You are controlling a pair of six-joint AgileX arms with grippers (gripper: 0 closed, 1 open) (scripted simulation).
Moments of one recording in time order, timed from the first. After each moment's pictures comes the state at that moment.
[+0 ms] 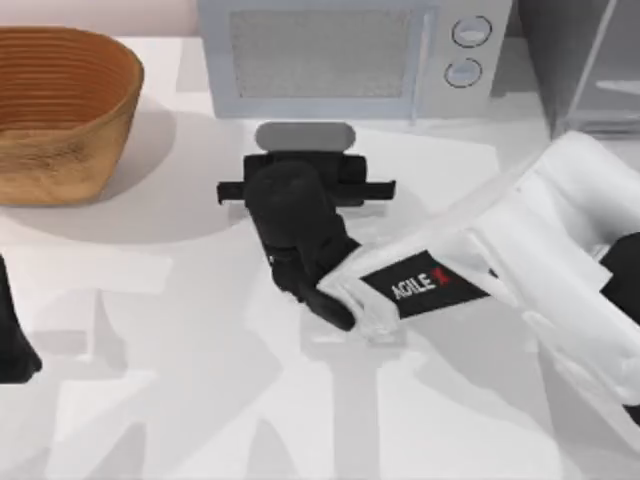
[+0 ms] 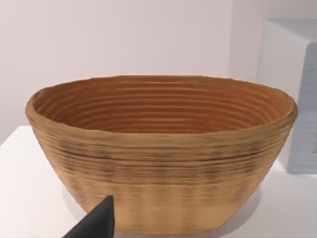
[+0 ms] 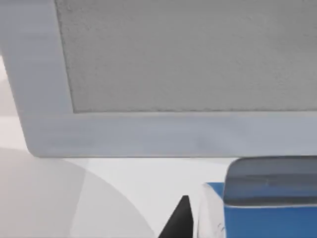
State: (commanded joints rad) left arm 0.00 0.00 0.00 0.00 0.00 0.00; right arm 0.80 2.50 1.48 0.74 0.81 0.22
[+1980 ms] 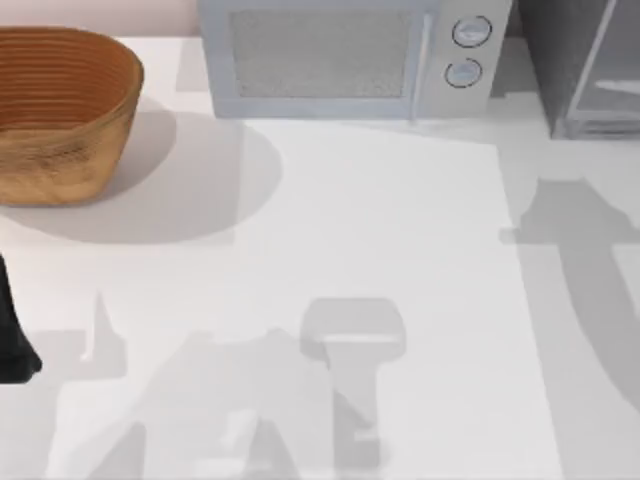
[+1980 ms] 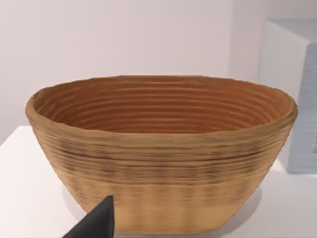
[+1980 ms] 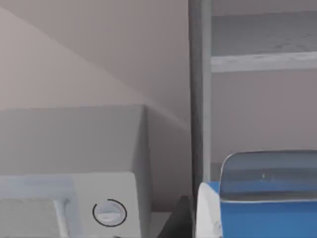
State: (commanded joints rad) left arm 0.00 0.00 0.00 0.00 0.00 0.00; right arm 0.32 0.86 0.62 0.20 0.30 0.07
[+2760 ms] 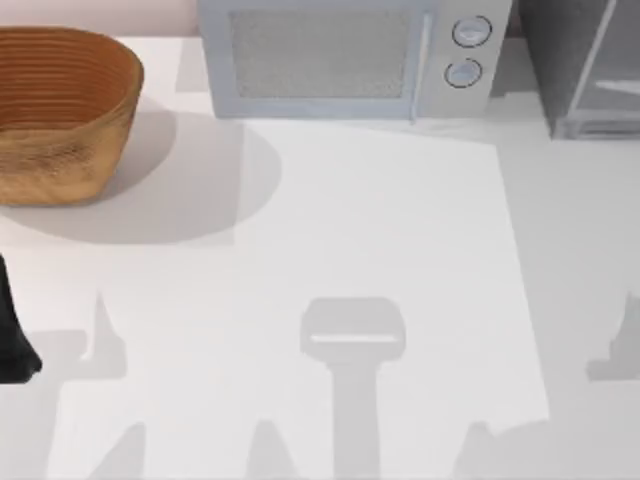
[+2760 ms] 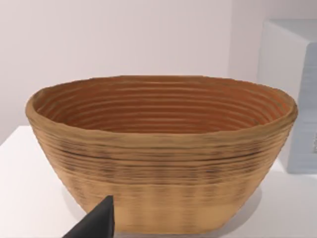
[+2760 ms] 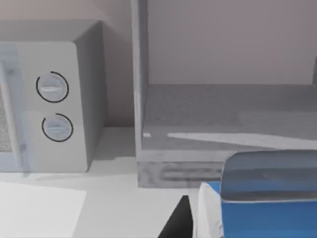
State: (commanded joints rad) left arm 0.00 0.00 0.00 0.00 0.00 0.00; right arm 0.00 0.01 0.00 0.00 0.00 0.00
